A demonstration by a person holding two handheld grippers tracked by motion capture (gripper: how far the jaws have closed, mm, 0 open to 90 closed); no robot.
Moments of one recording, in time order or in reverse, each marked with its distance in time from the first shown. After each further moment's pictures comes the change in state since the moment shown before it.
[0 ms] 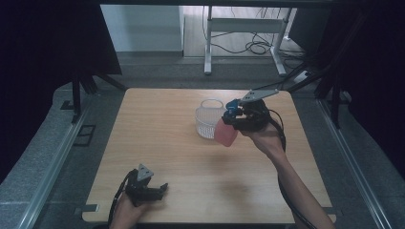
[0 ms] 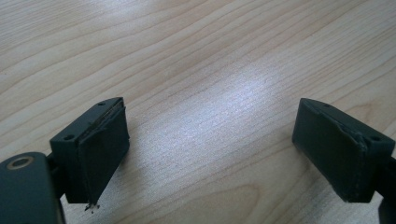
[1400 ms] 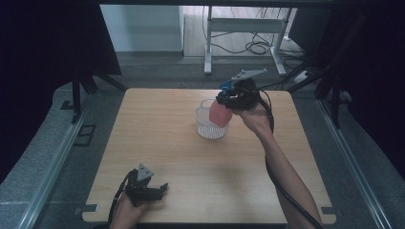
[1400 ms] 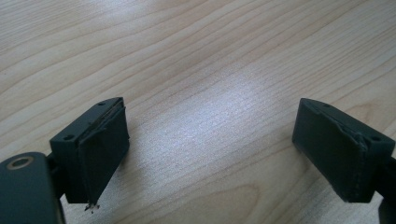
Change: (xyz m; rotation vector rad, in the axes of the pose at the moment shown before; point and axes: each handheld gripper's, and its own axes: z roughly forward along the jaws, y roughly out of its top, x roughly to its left) left arm 0.000 0.000 0.000 -0.001 -0.001 0.000; right arm -0.031 0.040 0.037 -0.017 -0.072 0.021
